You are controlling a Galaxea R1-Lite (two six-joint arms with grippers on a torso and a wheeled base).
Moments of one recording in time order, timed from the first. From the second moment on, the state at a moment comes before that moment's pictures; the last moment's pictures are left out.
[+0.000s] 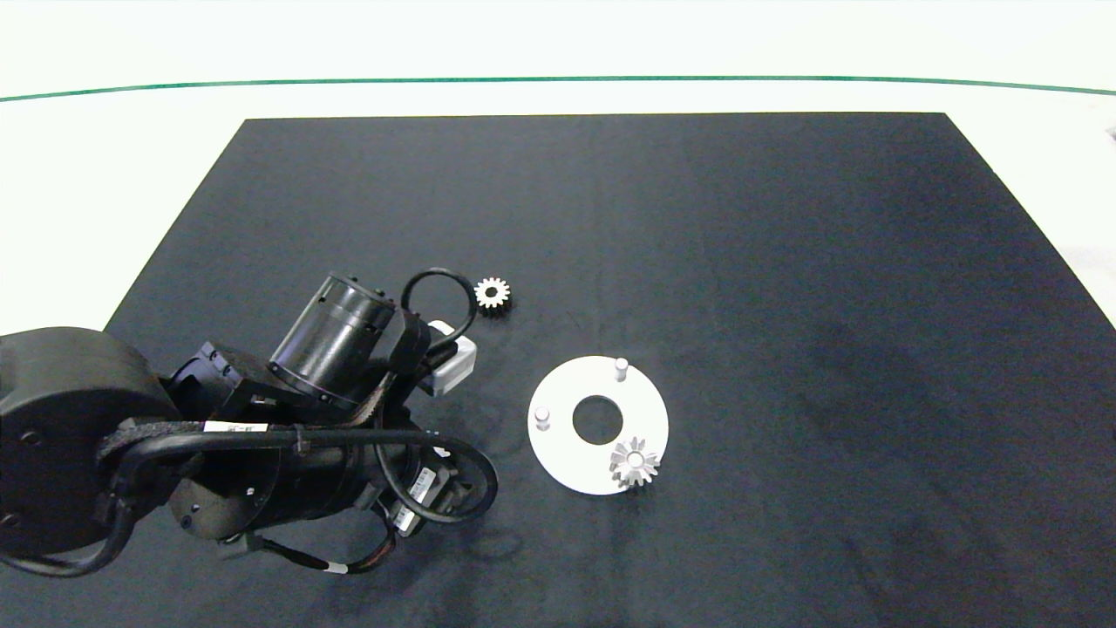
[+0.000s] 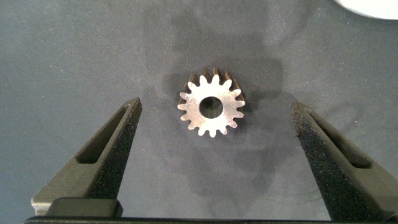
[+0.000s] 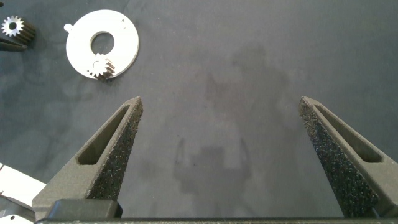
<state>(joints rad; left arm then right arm) -0.67 1.59 -1.00 0.26 0.31 0.10 0.57 0.85 -0.96 0.40 -0.25 -0.10</state>
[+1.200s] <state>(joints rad) -0.68 1.64 -0.99 0.22 0.31 0.10 0.57 0.85 -0.96 0.40 -0.25 -0.10</state>
